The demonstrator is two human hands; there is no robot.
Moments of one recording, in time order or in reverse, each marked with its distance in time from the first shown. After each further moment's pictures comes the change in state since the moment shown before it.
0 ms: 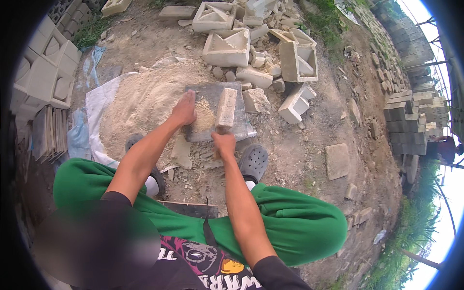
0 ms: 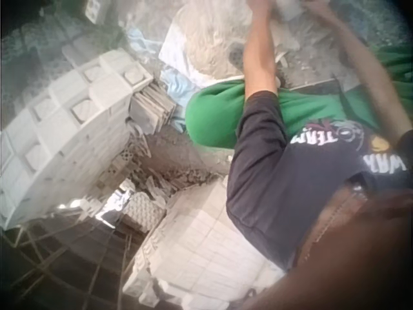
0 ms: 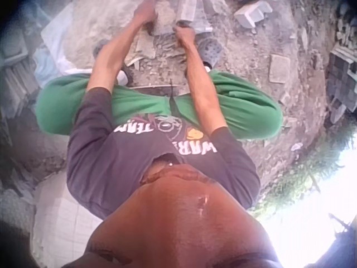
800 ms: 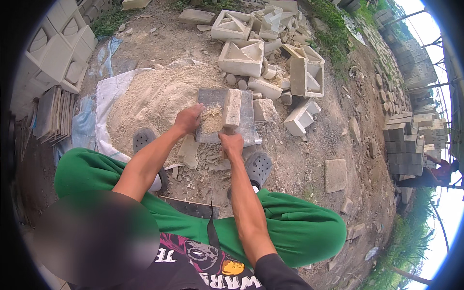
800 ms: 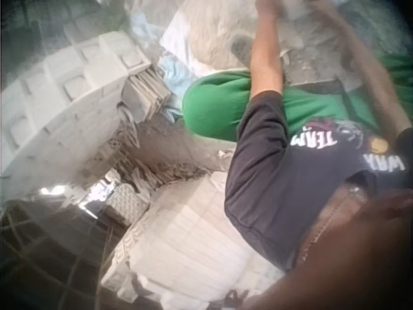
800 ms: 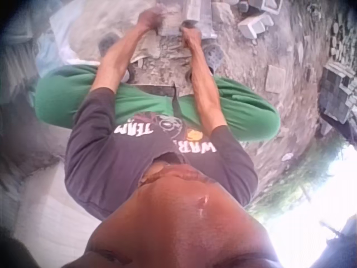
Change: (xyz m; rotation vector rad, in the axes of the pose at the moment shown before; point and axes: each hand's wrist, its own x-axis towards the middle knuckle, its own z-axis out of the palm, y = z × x) left_hand -0.043 -0.021 0.013 -0.195 0.350 0.200; right_hand 0.017 0.001 0.000 -0.337 0.081 -0.157
